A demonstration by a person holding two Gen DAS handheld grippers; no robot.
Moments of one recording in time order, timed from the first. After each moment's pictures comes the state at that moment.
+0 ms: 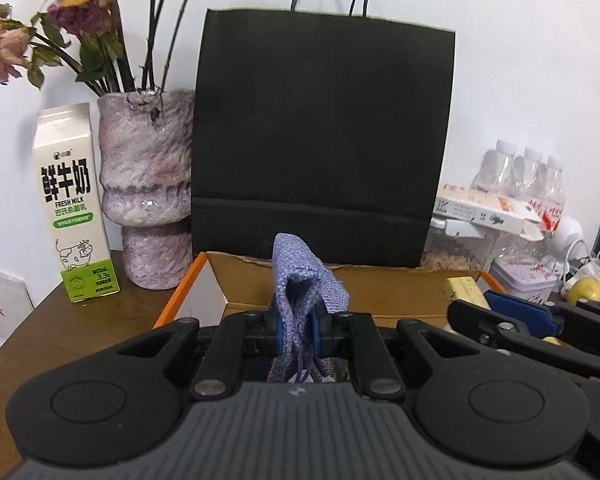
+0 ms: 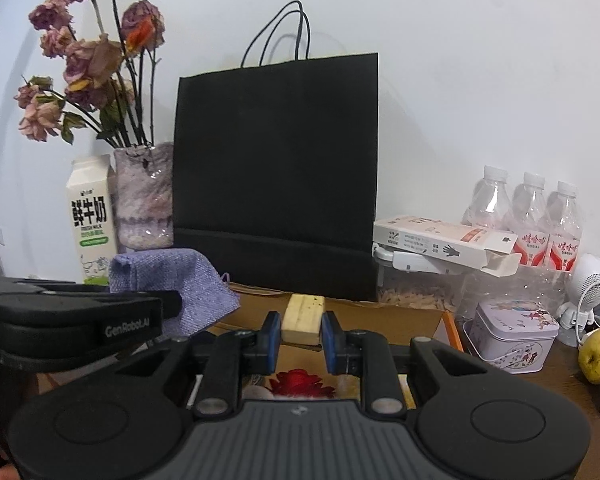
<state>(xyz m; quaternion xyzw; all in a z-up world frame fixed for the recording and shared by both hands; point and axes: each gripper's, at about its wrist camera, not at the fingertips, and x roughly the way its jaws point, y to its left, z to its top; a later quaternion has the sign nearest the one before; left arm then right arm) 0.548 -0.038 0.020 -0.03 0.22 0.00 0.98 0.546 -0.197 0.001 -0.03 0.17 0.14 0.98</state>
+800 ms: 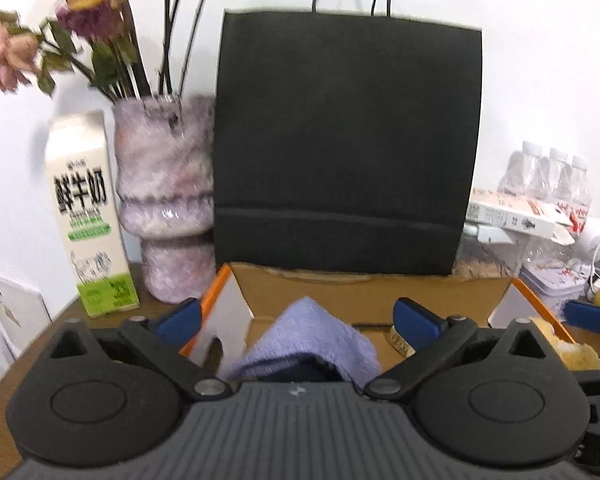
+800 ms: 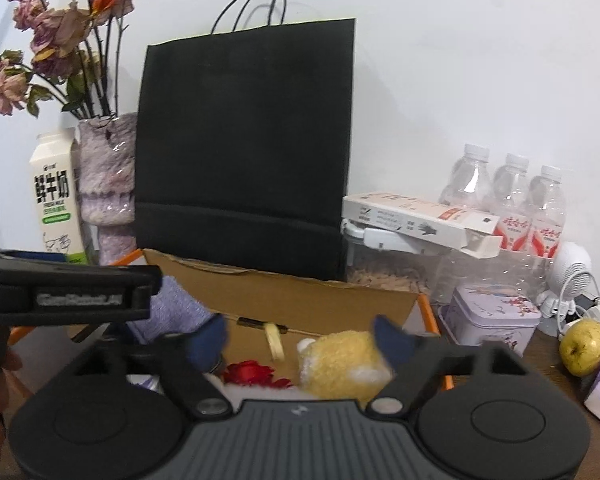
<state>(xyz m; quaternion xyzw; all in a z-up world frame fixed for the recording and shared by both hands) 0.556 -0.026 0.017 -0.01 0.20 0.03 0.98 0.562 -0.199 -0.009 -0.04 0.20 0.09 0.98</state>
